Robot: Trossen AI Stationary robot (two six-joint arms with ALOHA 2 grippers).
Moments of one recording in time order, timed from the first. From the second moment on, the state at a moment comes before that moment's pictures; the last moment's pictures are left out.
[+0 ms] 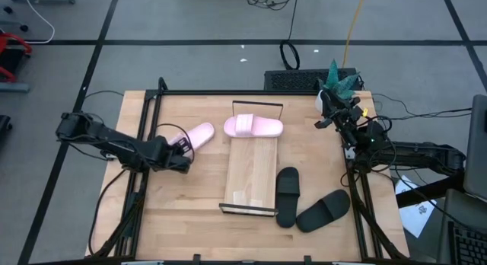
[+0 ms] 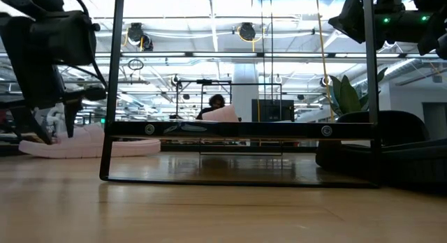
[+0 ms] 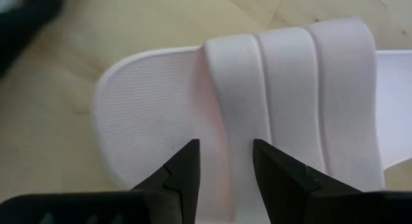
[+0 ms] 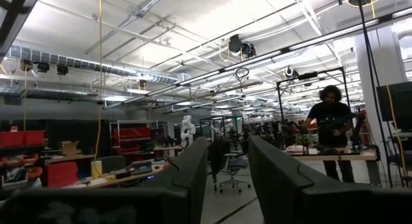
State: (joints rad) left arm -0.17 1.21 0.49 -0.88 -0.46 -2.33; right arm -0.35 0.66 0.12 1.11 0.52 -0.19
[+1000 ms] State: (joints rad) left arm -0.17 1.07 0.41 -0.78 -0.56 -2.34; right arm -0.35 0.66 0.12 1.11 0.52 -0.18
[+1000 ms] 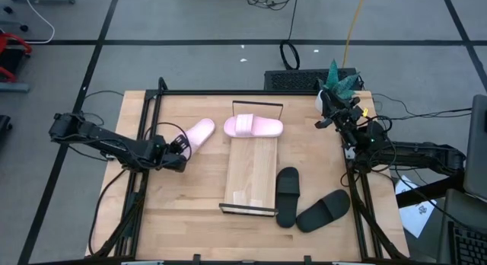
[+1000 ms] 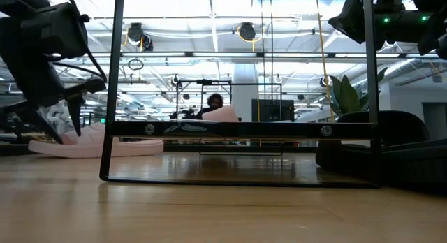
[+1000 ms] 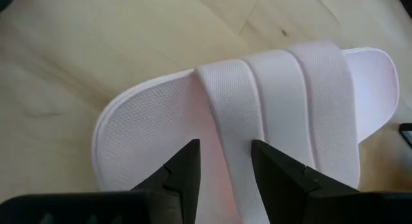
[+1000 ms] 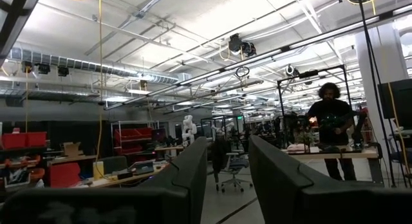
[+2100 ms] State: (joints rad) left arm -0.16 1.07 0.40 -0.64 -0.68 -2.31; right arm -0.35 0.66 0.12 1.11 0.52 -0.18
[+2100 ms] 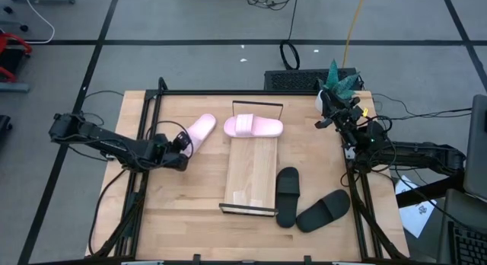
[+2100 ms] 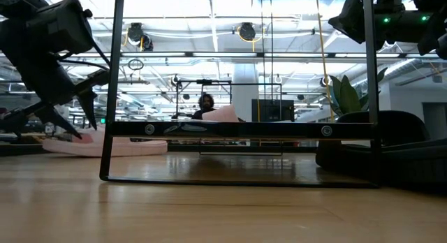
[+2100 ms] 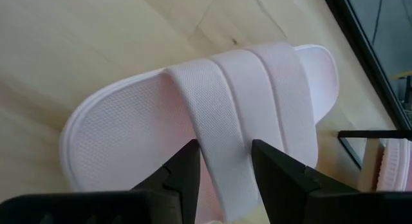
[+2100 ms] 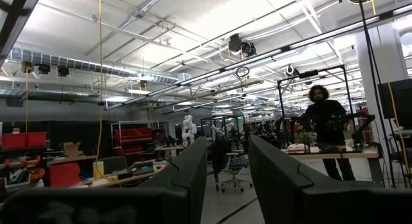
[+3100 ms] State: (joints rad) left arm -0.10 1.27 0.40 -0.38 -0.79 -2.32; right arm -0.35 0.66 0.12 1.09 0.52 -0.17
